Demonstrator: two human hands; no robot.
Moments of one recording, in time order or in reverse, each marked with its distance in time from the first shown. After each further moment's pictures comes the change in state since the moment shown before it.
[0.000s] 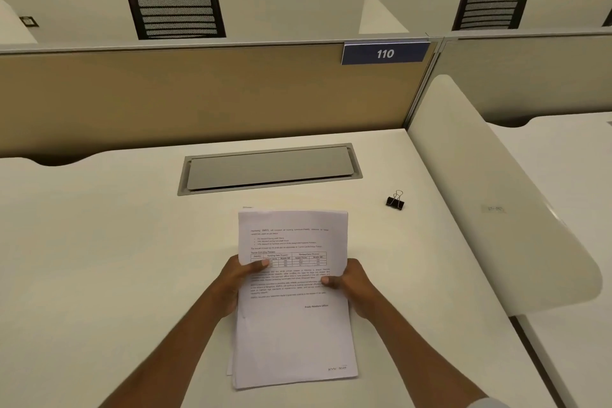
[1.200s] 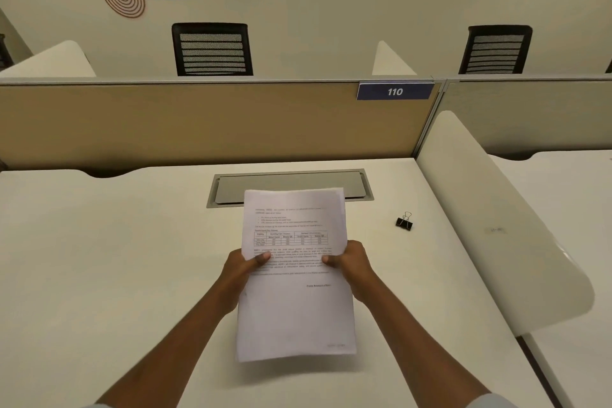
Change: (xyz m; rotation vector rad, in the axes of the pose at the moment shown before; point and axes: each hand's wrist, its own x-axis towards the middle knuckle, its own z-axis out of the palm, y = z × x) left_hand -0.044 0.035 -0.007 0.066 0.123 0.208; right_hand -0.010 -0.068 0.040 -0.092 0.155 -0.110
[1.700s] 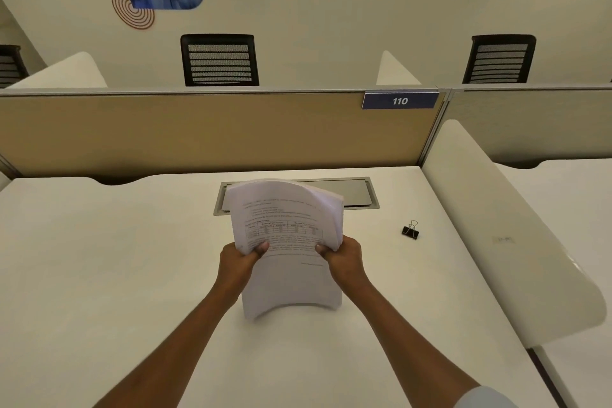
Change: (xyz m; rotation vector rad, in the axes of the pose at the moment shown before) left_hand 0.007 0.025 -0.001 0.136 0.294 0.171; right_hand -0.001 -0.023 0.032 -0.144 0.140 -0.307
